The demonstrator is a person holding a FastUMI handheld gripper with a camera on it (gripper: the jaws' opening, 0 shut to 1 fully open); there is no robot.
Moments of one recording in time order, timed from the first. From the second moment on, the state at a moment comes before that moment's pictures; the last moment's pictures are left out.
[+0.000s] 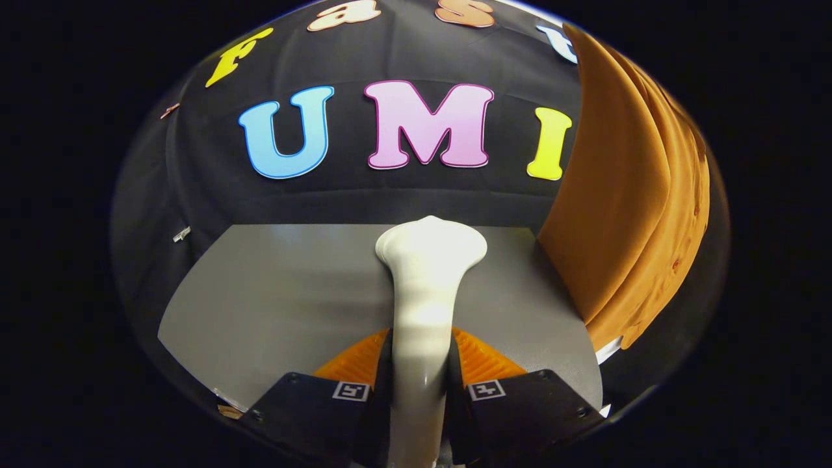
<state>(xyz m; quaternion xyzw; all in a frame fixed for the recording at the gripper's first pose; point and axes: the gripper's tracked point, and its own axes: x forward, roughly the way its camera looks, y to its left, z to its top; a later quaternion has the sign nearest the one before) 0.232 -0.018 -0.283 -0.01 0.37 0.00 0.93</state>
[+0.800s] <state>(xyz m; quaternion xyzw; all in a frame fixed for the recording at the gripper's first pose) 0.178 -0.007 -0.182 0.01 0.25 -0.03 0.97</state>
